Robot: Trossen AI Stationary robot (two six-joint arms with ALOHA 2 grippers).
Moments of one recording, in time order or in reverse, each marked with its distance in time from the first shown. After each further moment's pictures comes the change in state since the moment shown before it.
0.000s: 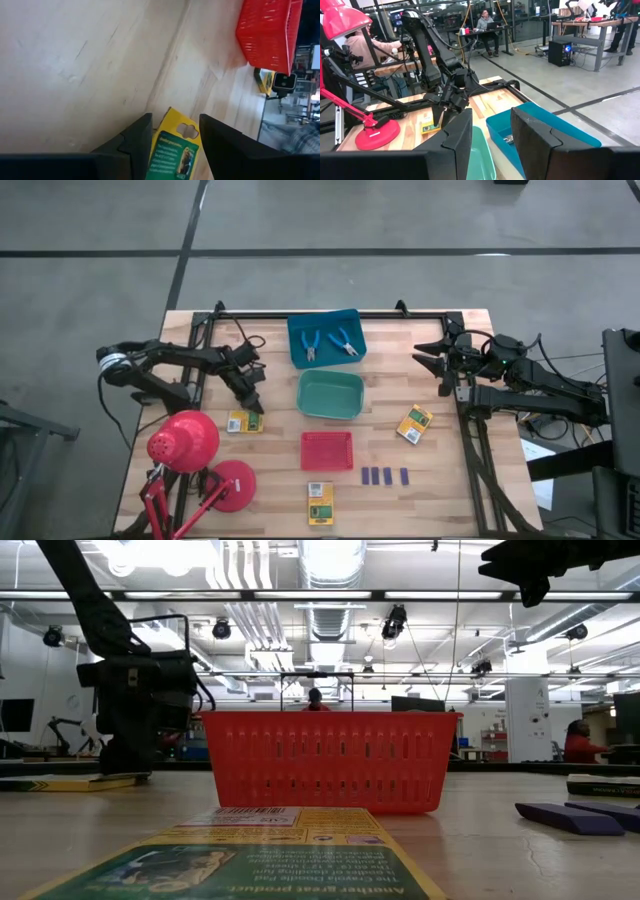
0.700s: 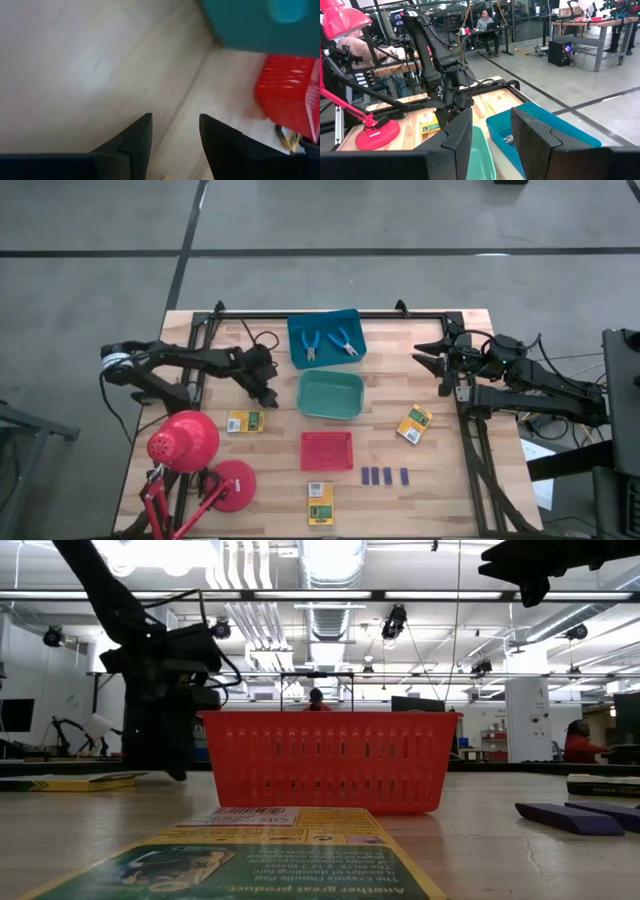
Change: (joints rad) left arm -0.148 -0.010 0.106 0.086 -0.271 -0.340; right arm 0.000 0.000 0.000 0.000 0.000 0.000
